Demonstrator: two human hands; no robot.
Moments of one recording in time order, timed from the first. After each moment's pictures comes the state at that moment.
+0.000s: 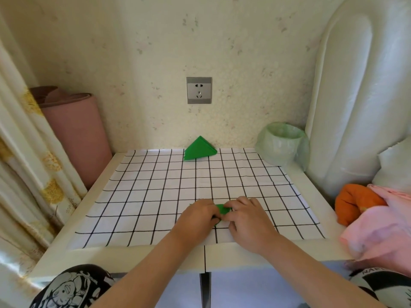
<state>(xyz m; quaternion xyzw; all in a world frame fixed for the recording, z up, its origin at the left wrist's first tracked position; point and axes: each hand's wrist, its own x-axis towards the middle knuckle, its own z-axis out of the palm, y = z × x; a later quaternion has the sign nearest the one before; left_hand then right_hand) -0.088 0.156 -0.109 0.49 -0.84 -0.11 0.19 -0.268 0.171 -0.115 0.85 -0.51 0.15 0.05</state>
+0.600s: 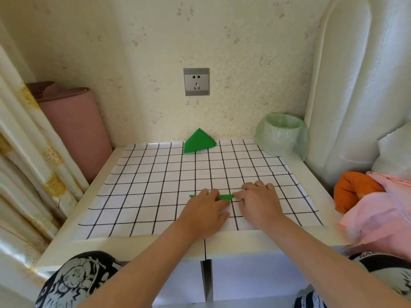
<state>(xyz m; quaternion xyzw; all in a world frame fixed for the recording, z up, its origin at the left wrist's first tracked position) -0.099 0.167 -0.105 0.49 -0.87 0.00 0.08 -0.285 0.155 -0.110 0.77 -0.63 0.07 0.05</state>
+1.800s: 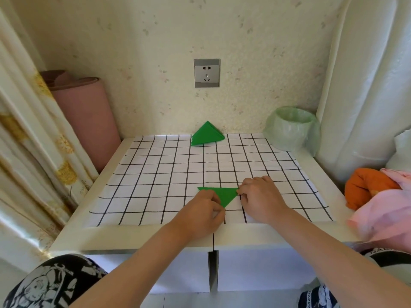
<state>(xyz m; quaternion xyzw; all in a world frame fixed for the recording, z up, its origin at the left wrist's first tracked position) -0.070 0.196 -0.103 0.50 -0.83 -0.17 0.19 -0.281 0.145 -0.124 0.82 -0.56 0.12 0.06</state>
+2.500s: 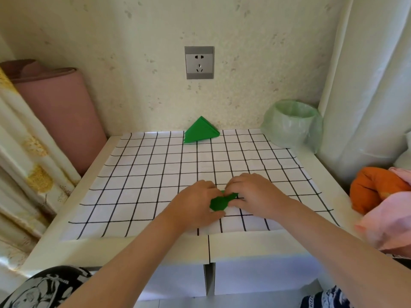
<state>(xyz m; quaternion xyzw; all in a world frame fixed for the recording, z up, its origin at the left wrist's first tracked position) -0.069 0.142 -0.109 0.43 -0.88 -0.08 0.18 -0.284 0.119 -0.107 0.90 -0.41 0.12 -0.07</state>
